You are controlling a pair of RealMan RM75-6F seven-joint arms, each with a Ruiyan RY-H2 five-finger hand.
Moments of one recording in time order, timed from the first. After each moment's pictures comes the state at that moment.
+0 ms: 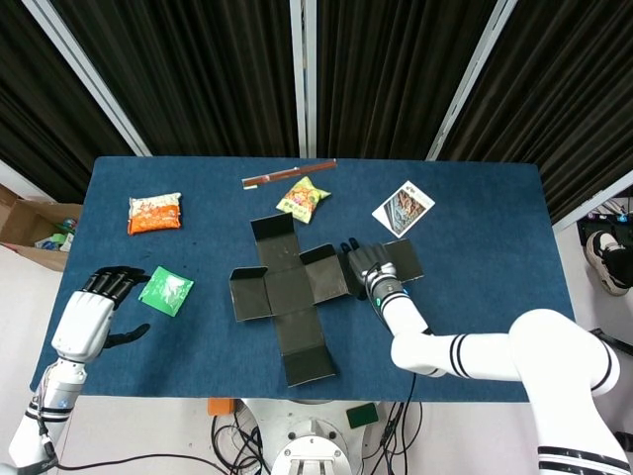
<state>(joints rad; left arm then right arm) -0.20 -1.26 -0.03 -1.54 1.65 1.51 -0.04 1.32 -1.59 0.04 -1.46 -0.08 0.82 -0.82</state>
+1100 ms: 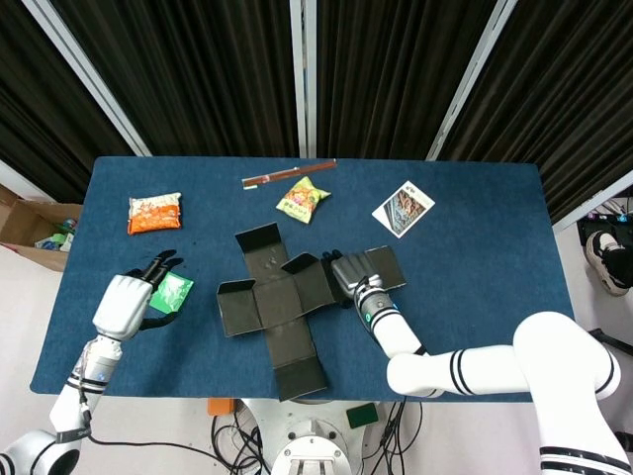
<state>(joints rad) -0.32 -1.39 -0.08 -1.46 1.58 1.34 0.04 1.27 -1.60 0.09 -1.61 -0.22 0.97 -0.78</state>
